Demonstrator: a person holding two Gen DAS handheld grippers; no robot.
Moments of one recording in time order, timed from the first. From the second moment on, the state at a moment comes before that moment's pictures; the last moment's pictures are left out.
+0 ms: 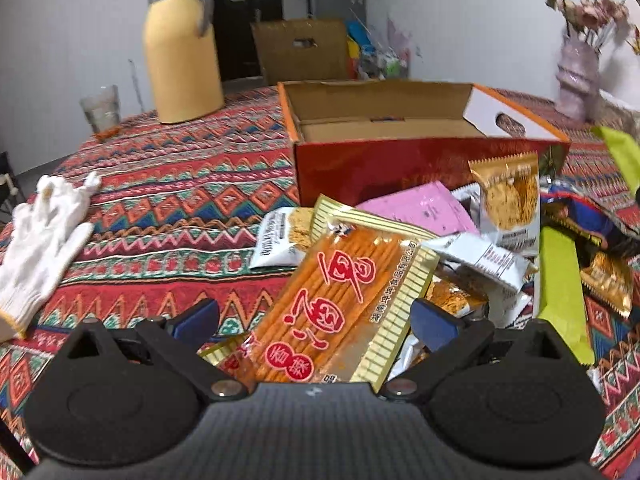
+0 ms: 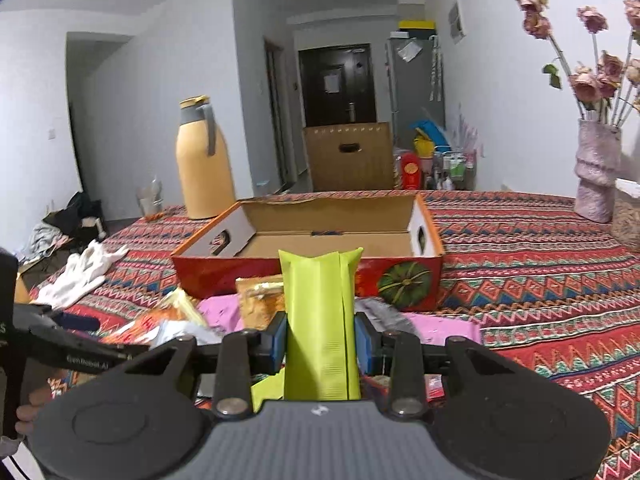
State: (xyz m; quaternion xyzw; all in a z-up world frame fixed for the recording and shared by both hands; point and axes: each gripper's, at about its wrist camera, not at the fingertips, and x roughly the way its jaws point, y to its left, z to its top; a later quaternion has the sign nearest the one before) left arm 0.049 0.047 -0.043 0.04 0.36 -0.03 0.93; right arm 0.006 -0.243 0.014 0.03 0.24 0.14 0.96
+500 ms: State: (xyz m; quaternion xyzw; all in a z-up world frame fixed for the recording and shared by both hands) left arm 0.066 0.072 -0.055 -0.01 0.39 -0.01 0.92; right arm 0.012 -0.252 0.008 0.04 0.25 0.12 0.96
